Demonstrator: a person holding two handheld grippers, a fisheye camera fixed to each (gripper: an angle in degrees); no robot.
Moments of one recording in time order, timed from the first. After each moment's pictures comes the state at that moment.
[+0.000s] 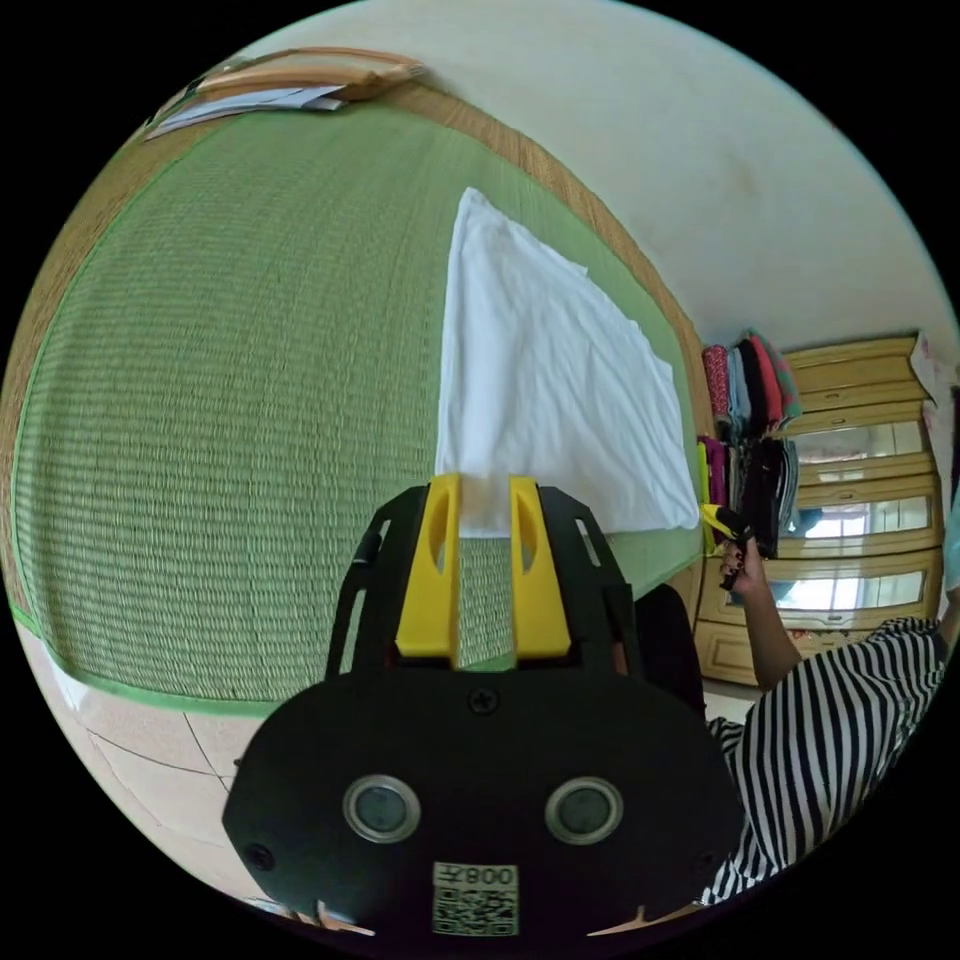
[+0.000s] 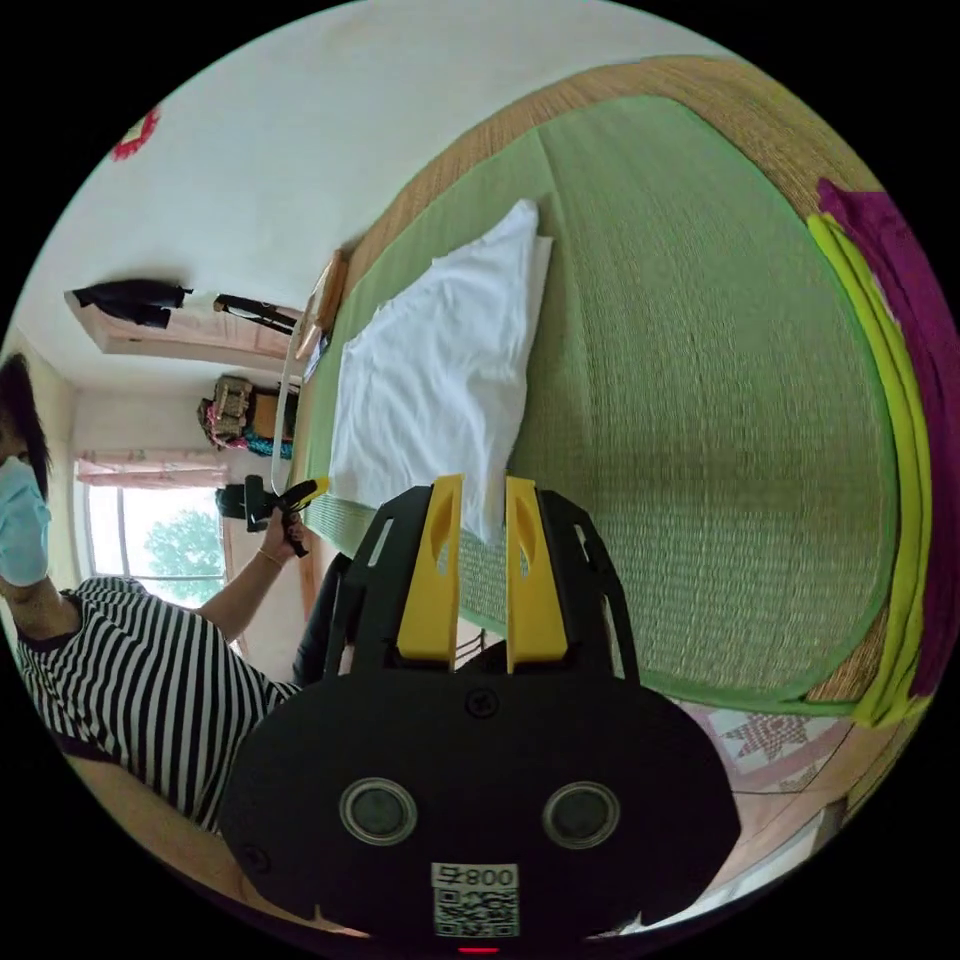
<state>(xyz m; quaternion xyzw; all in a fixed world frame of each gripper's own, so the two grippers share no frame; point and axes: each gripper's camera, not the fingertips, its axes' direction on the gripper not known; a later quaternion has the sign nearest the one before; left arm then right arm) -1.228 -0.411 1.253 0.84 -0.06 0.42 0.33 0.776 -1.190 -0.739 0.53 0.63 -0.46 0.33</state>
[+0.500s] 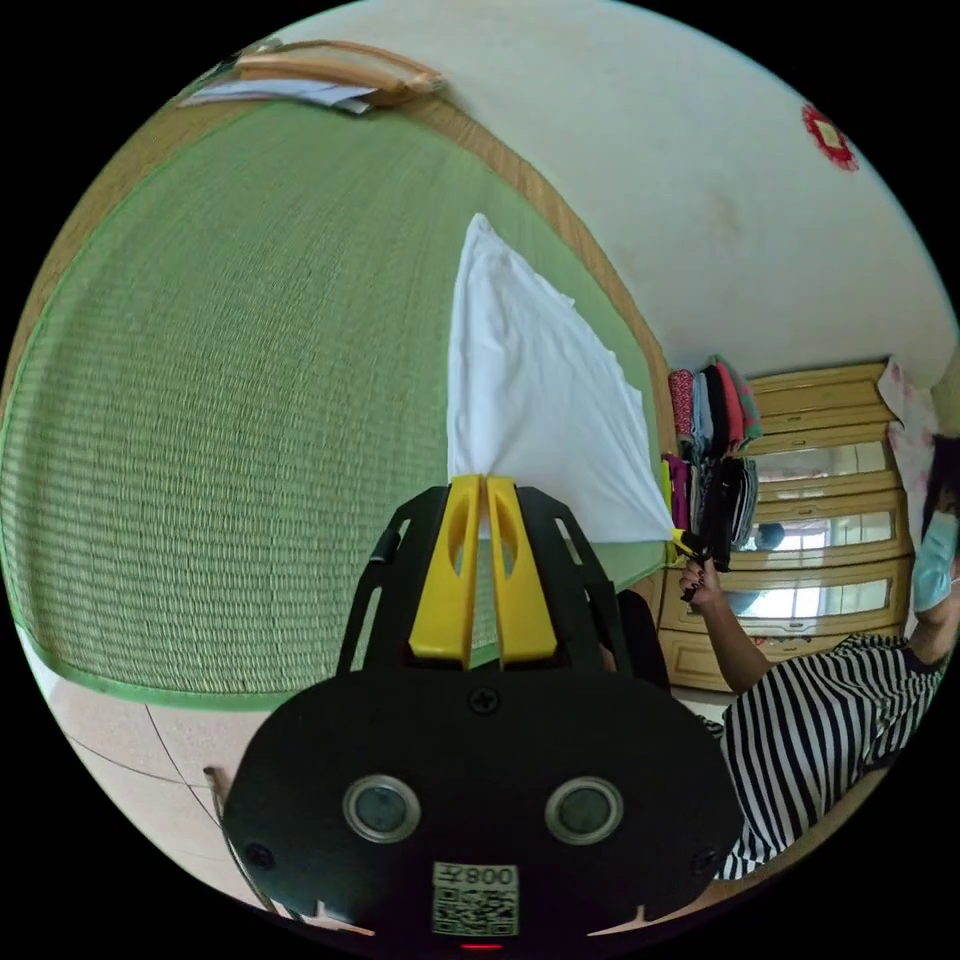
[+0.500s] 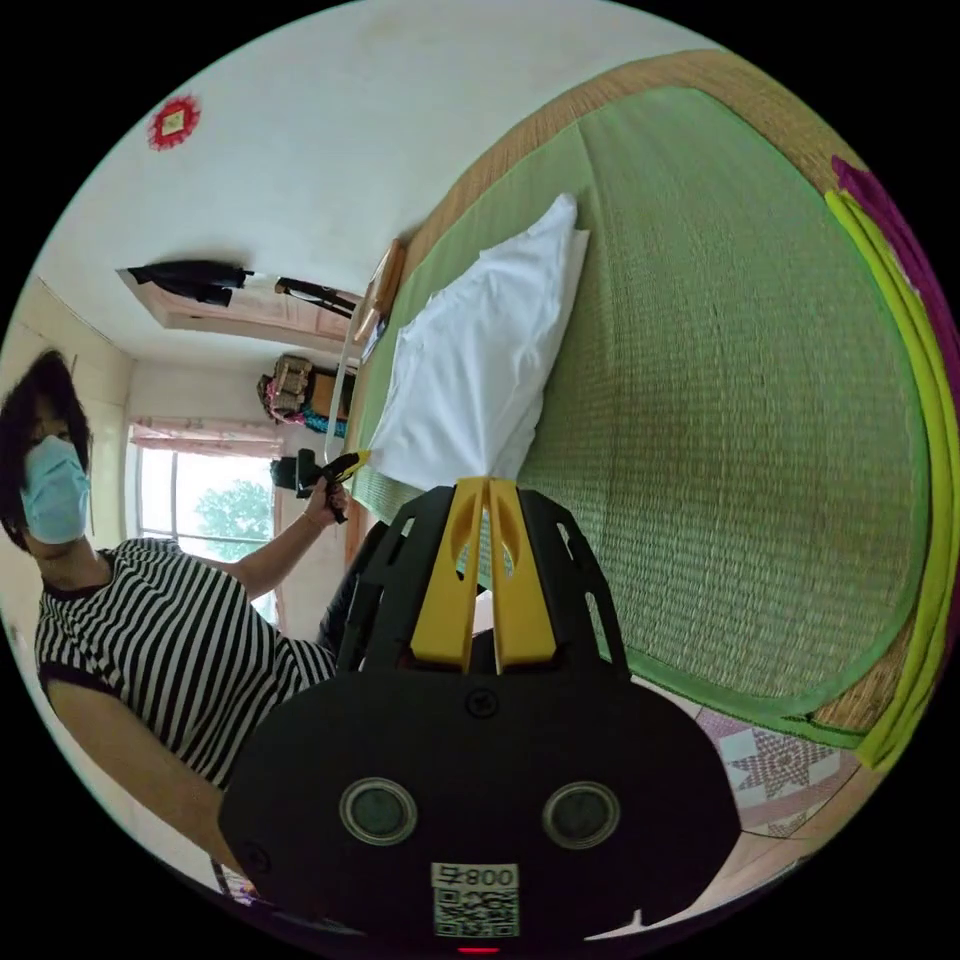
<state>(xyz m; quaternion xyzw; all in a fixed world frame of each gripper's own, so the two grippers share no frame) -1.227 -0.455 1.247 0.82 -0.01 0.47 0.32 0.795 -1.113 -0.803 0.46 0.63 -0.51 0.37</state>
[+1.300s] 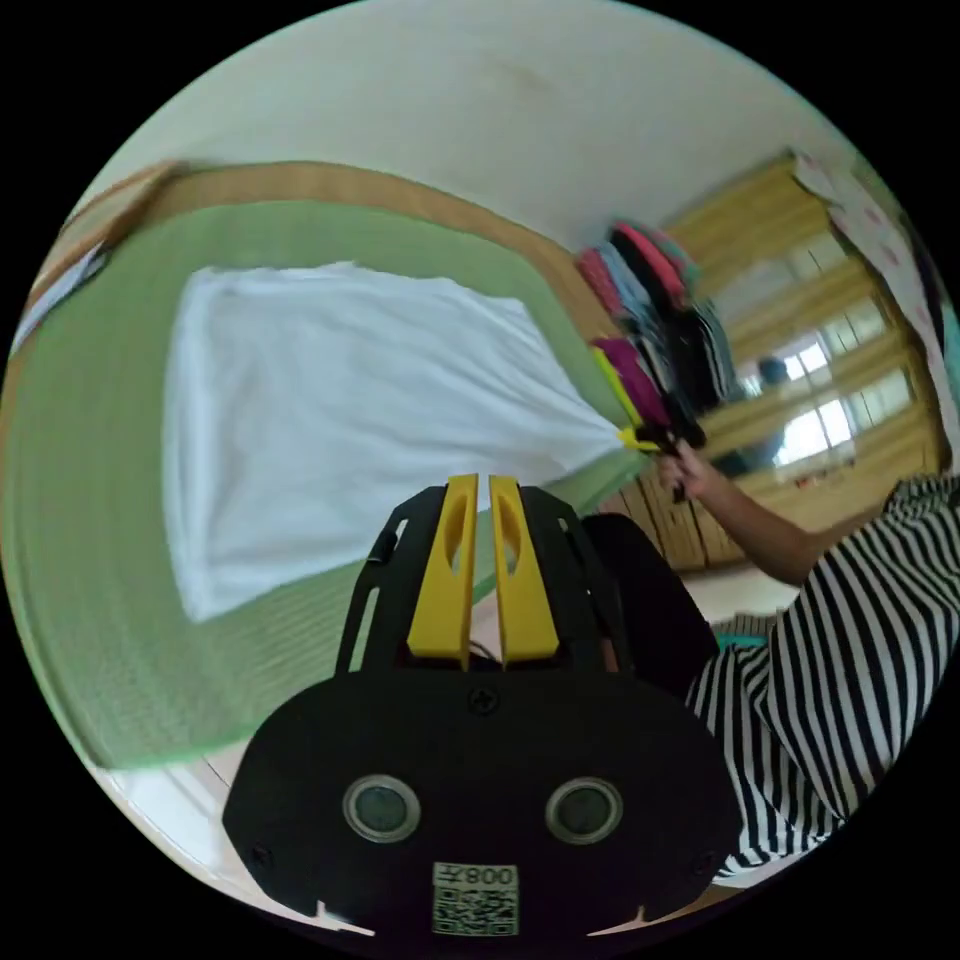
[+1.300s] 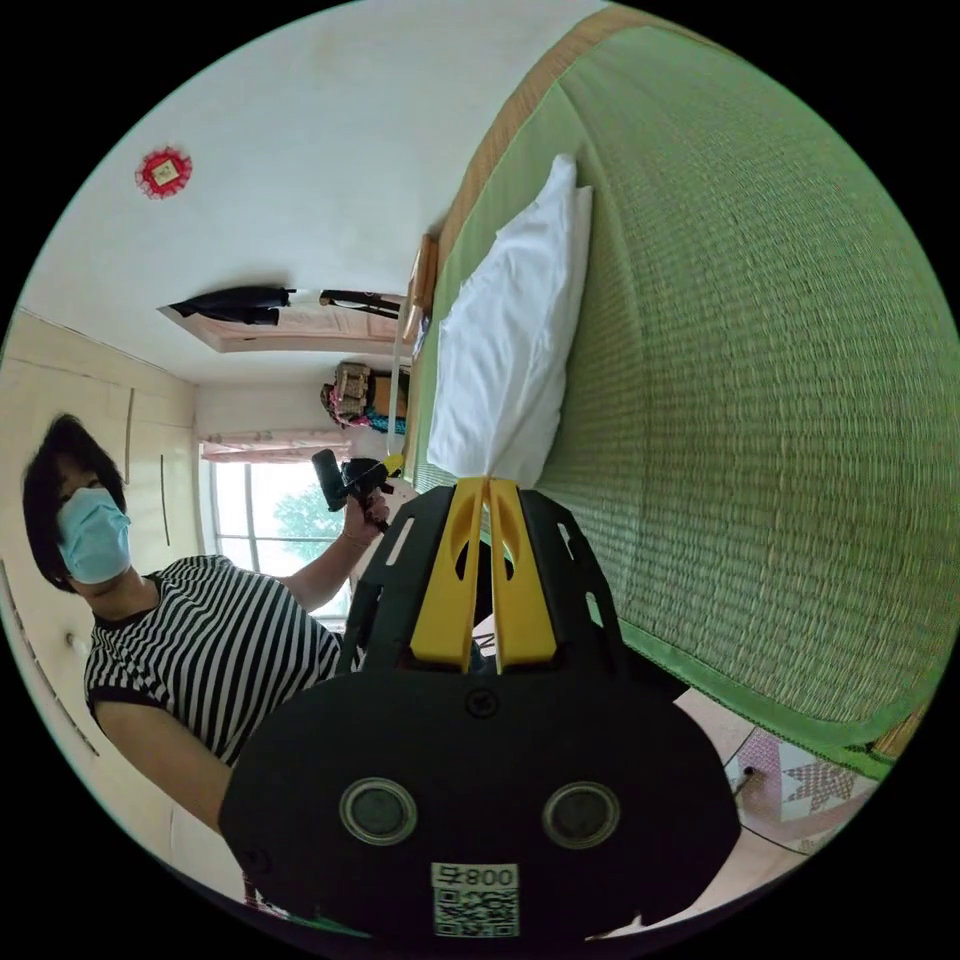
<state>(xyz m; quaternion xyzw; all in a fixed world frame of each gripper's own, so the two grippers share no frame) -0.995 -0.522 1.435 0.79 -0.23 0.52 0.25 0.793 -1.070 -0.864 0.41 0.58 -0.54 0.46</state>
